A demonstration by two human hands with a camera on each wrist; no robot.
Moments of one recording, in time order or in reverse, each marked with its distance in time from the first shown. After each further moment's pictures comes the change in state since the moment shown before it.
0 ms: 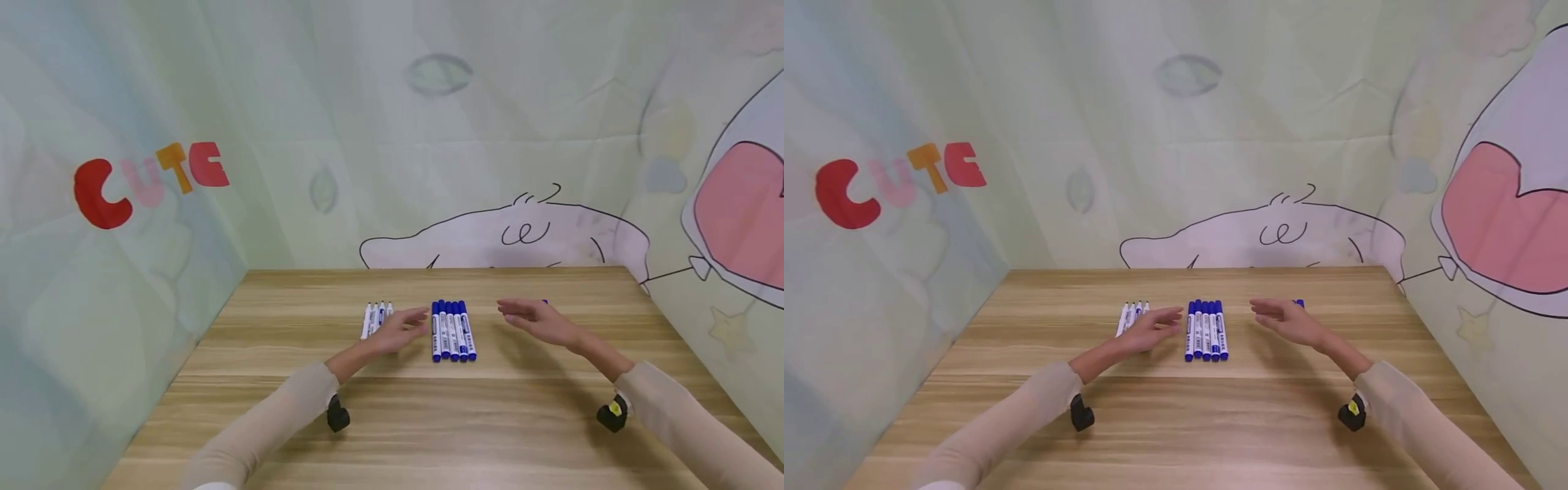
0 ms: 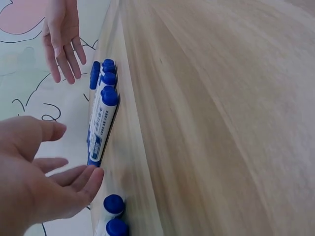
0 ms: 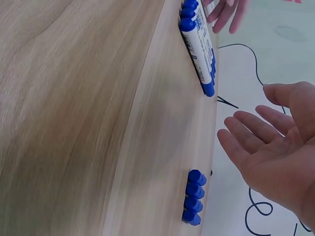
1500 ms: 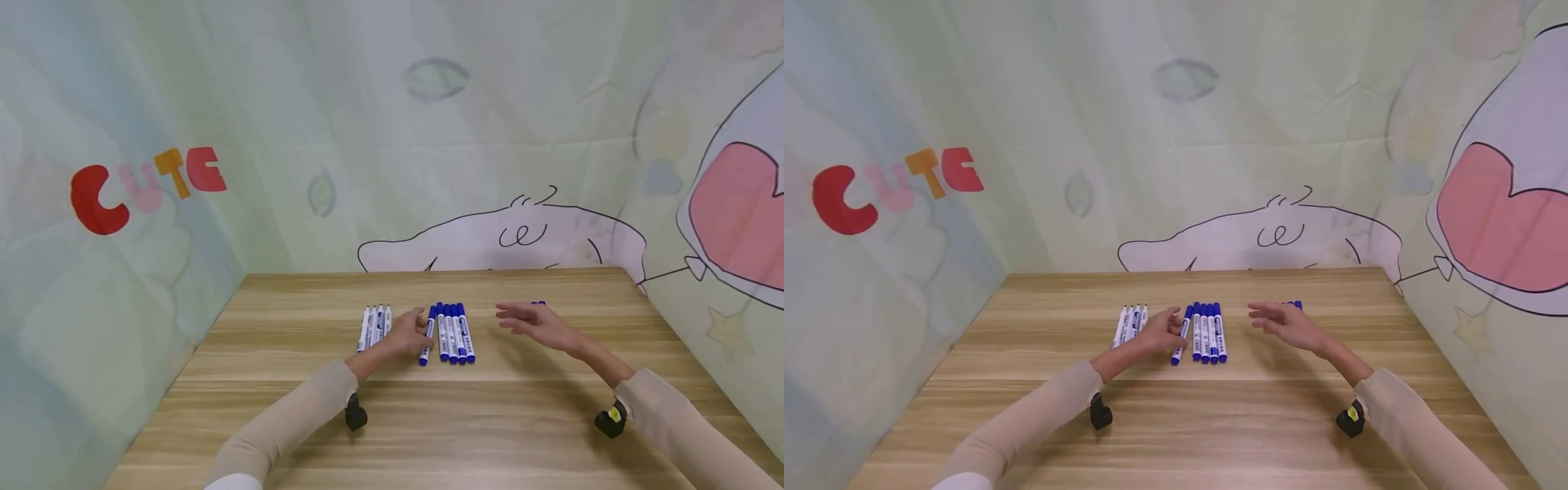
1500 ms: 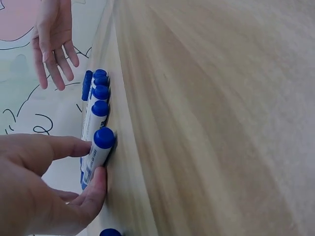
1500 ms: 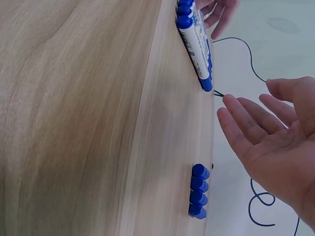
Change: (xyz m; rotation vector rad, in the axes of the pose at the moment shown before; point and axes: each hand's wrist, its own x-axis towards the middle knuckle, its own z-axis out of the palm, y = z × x) left_hand 0.025 0.001 0.024 0.014 0.095 -0.135; right_hand -0.006 0.009 0.002 0.096 -0.009 -0.035
